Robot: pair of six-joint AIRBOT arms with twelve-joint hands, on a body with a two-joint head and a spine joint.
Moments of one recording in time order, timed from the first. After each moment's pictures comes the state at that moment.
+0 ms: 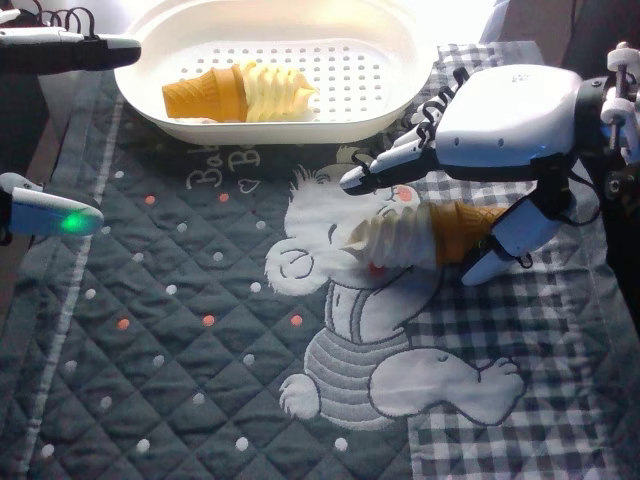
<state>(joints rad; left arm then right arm) 0.81 -0.79 1.04 0.08 -0.88 0.72 -0.58 -1.06 1.39 -1.17 0.62 0.04</state>
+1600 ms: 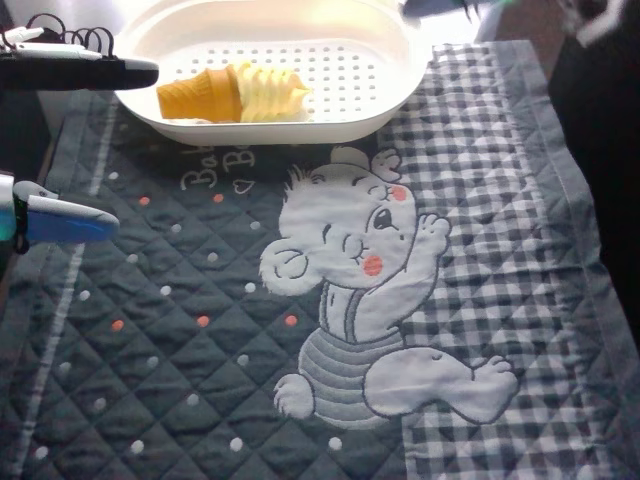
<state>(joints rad) 0.83 -0.82 1.05 0.08 -0.92 0.67 -0.38 -1.15 1.57 -0.57 0.77 -0.31</state>
